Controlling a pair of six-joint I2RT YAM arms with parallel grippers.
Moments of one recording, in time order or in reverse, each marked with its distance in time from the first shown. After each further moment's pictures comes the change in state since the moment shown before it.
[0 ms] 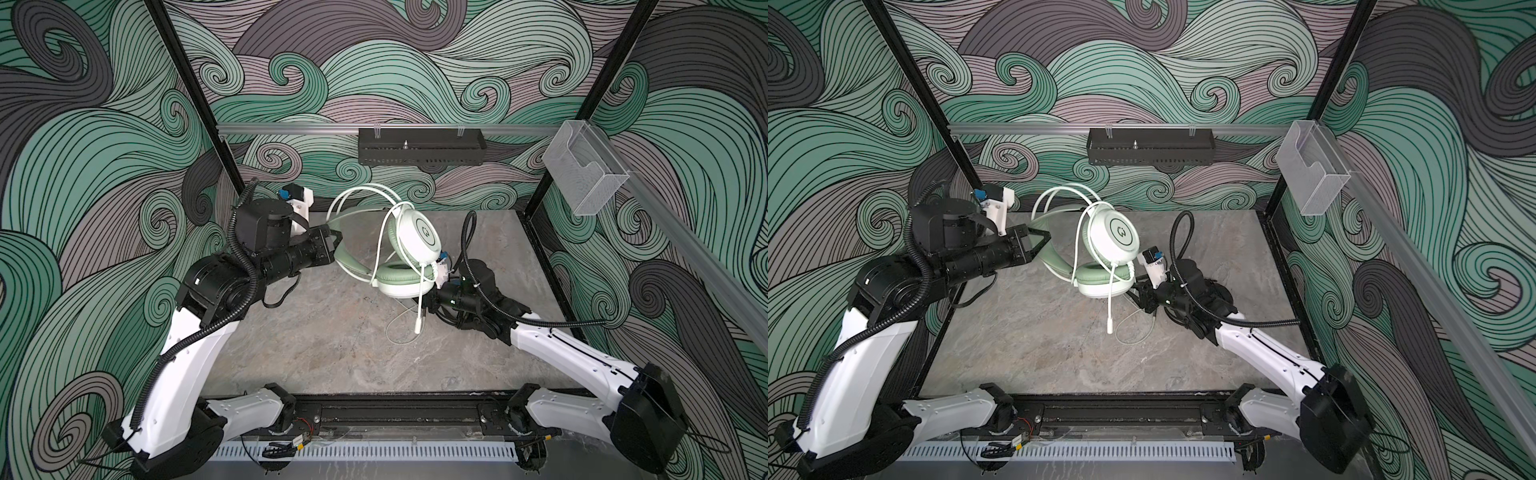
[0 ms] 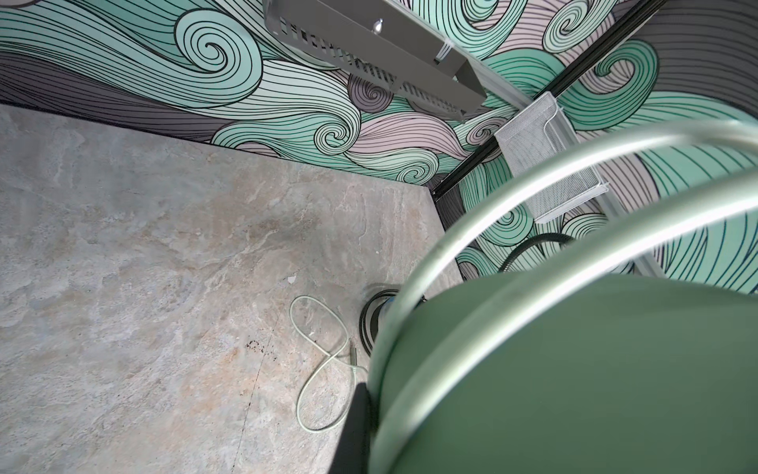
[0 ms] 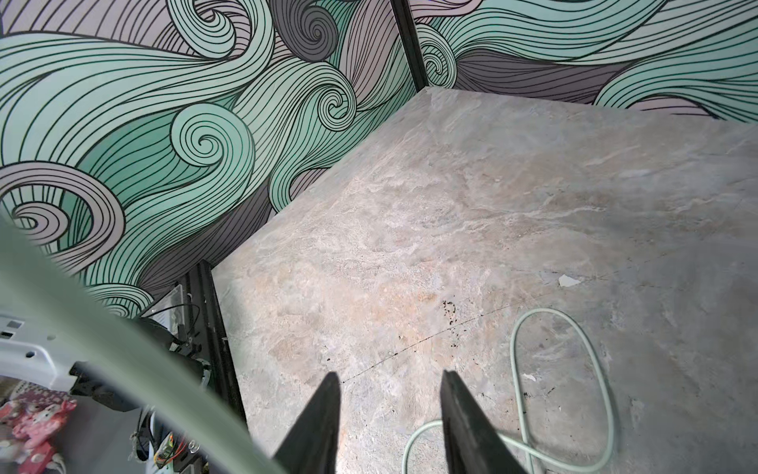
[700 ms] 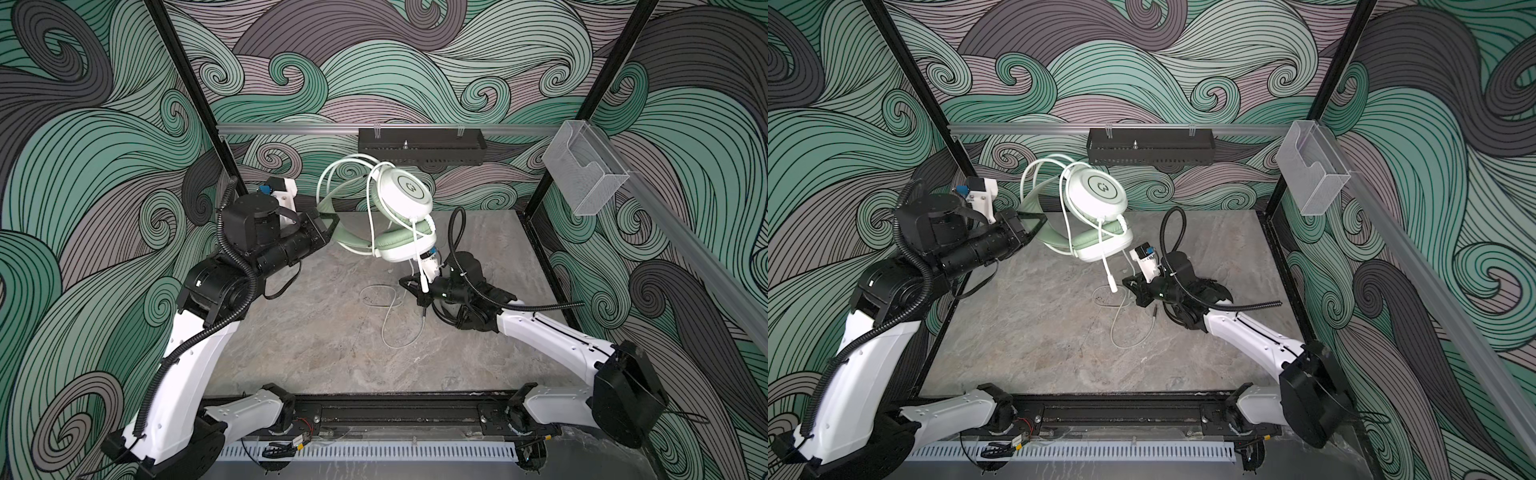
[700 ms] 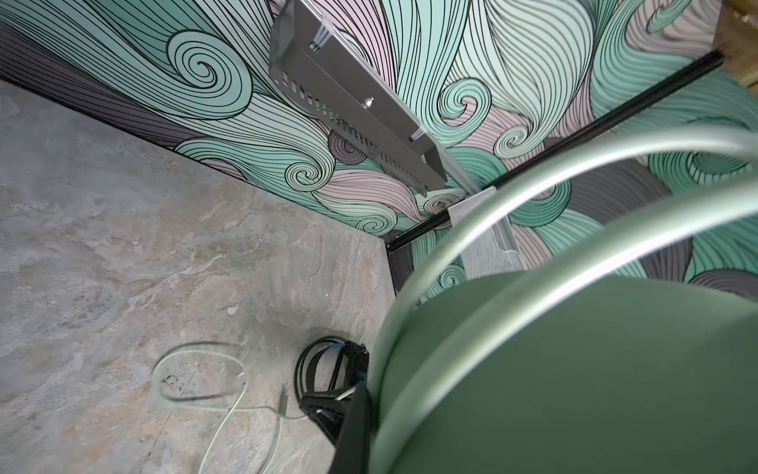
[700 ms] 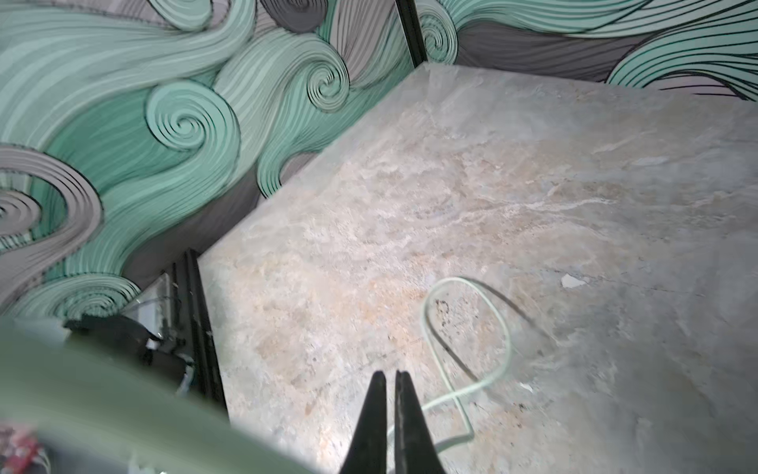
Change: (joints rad) left arm 0.099 -0.028 -0.097 0.245 0.073 -0.254; right arm 0.024 0.133 0.118 -0.068 0.013 -0.083
